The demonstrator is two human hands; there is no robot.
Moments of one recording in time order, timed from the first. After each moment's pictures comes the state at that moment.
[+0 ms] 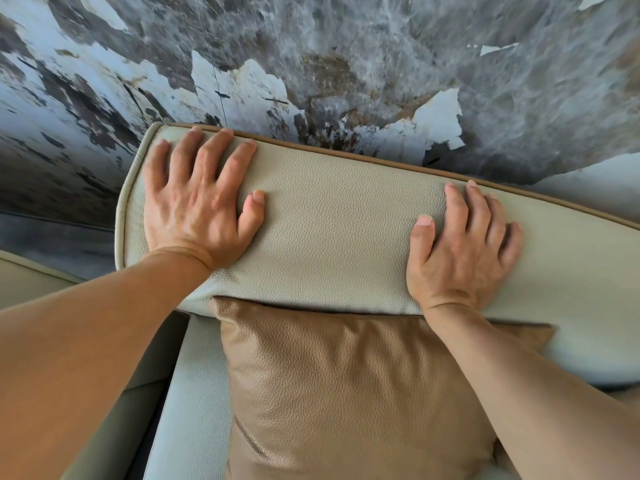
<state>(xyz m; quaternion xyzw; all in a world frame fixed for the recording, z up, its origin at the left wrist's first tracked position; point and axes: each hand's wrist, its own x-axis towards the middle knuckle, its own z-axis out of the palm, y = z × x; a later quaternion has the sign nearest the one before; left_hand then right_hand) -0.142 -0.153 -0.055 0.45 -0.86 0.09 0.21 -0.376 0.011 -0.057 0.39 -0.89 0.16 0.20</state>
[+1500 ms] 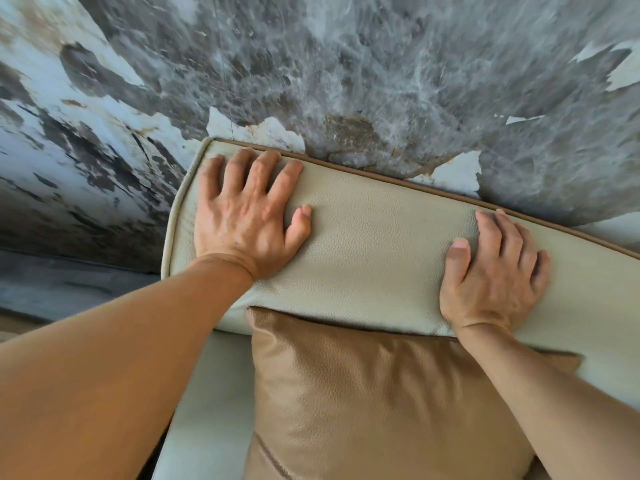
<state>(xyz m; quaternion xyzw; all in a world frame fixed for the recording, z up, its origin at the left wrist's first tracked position) -0.186 -0.200 -0.043 0.43 -0.88 0.03 0.17 -0.410 -0.027 -0.057 0.36 -0.90 0.15 0.20</state>
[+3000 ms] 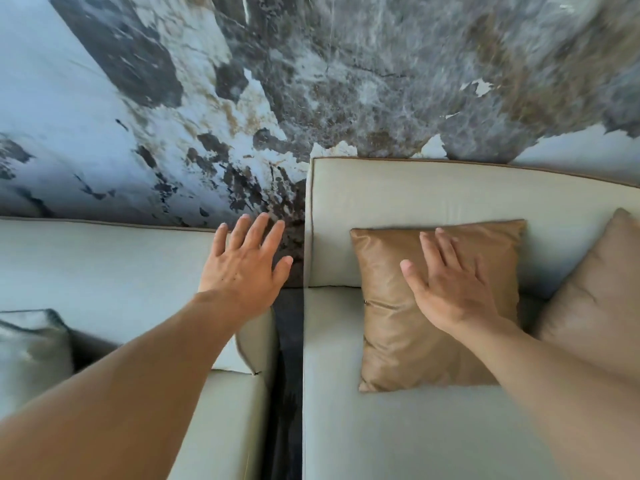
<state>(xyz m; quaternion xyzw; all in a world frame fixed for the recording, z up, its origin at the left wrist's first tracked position) 0.123 -0.073 0.060 0.38 -0.92 0.00 0.03 -0.100 0.113 0.060 0.39 -0.92 0.04 -0.07</state>
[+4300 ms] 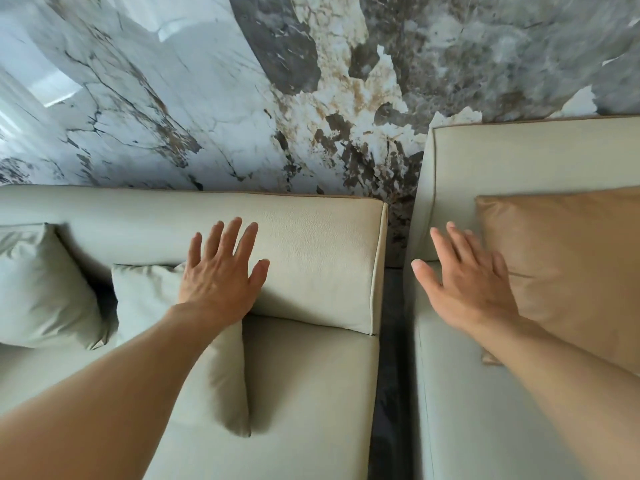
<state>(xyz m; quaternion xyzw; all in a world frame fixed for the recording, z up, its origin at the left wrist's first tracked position) 0.371 -0.103 0.078 0.49 -0.87 0.07 0.00 0.086 0.057 0.031 0.48 -0.87 0.10 -0.07</state>
